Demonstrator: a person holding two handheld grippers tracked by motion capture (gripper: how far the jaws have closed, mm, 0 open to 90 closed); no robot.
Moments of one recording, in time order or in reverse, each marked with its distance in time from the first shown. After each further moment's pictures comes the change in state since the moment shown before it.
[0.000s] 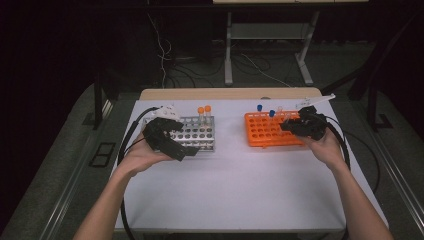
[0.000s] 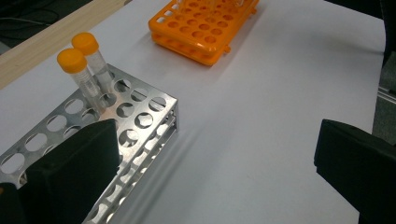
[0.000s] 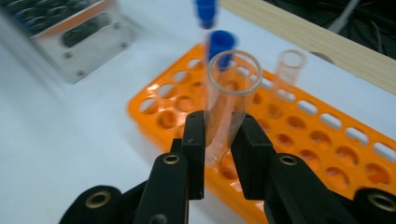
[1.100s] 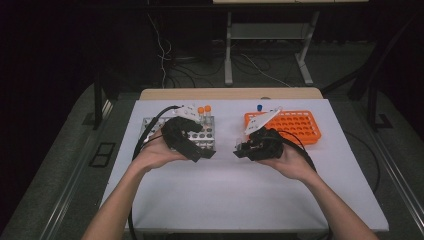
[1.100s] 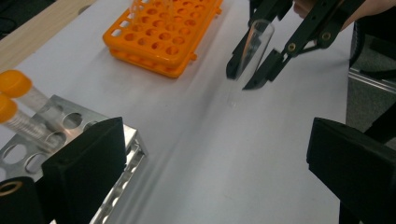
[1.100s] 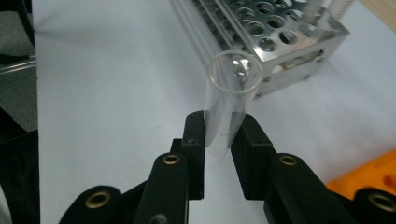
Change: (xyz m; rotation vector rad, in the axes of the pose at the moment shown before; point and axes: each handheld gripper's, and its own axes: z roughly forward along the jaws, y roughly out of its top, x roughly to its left) left arm -0.017 0.027 0.028 0.040 -0.114 0.085; right arm 0.136 0.038 0.023 0.081 0.328 -0.324
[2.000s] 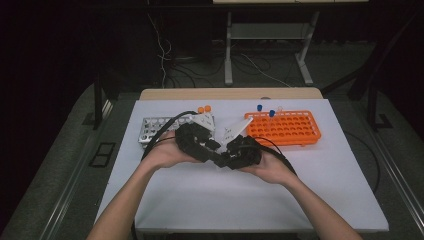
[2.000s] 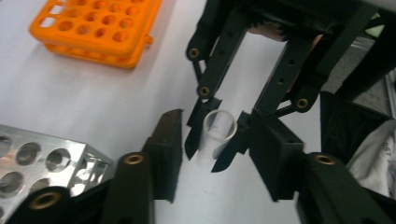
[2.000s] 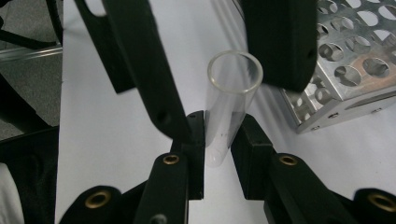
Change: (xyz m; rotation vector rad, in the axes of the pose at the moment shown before) left arm -0.006 0.006 0.027 0.112 -0.141 0.121; right arm 0.024 0.020 0.043 0.027 0.090 -0.074
